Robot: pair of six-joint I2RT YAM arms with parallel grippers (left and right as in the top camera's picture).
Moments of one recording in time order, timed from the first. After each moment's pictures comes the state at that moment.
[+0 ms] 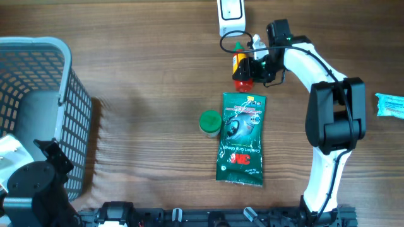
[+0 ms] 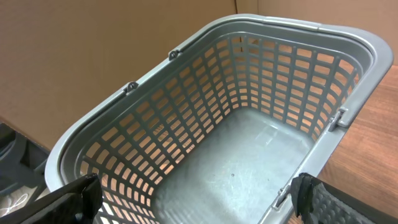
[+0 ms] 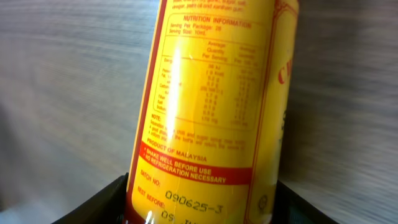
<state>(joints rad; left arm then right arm) -0.04 0.61 1.29 -1.26 -0.85 -0.18 0.16 2.21 1.62 -0.77 -0.49 0.08</state>
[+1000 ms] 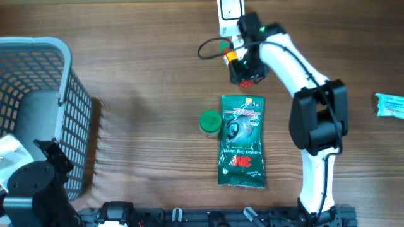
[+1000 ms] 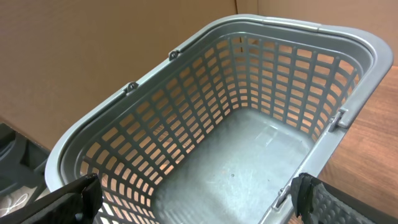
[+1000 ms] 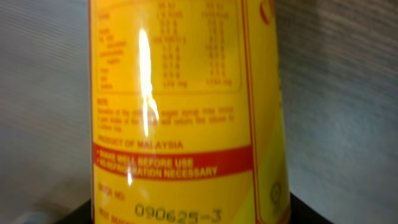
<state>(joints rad) -0.04 0.61 1.29 -1.26 -0.85 -0.18 0.31 2.25 1.89 -1.12 -0.16 -0.05</state>
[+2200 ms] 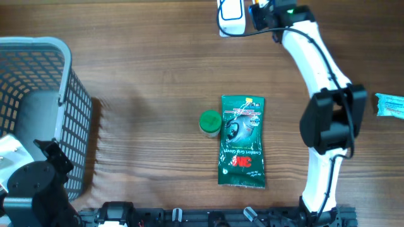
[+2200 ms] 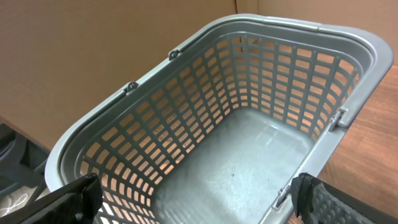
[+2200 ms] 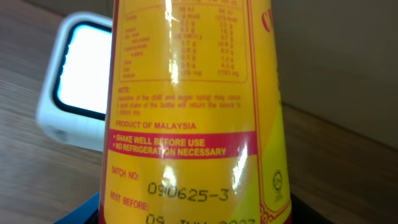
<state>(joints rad) -0.04 0.61 1.29 -1.26 -0.85 -0.18 0.22 2.23 2.00 -0.55 0.17 -0.26</state>
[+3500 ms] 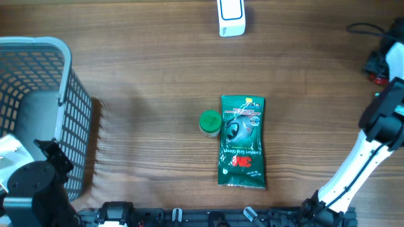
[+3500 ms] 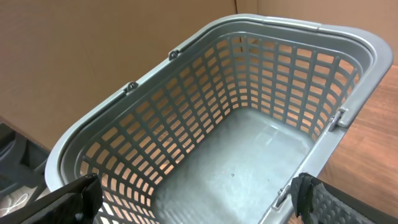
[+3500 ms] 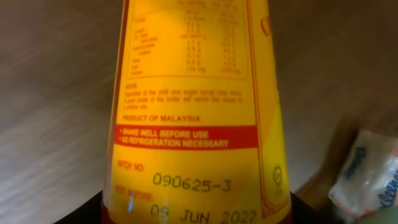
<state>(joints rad) -0.04 0.61 1.29 -1.26 -0.85 -0.18 -0.51 2.43 2.00 -0.82 0.34 0.02</state>
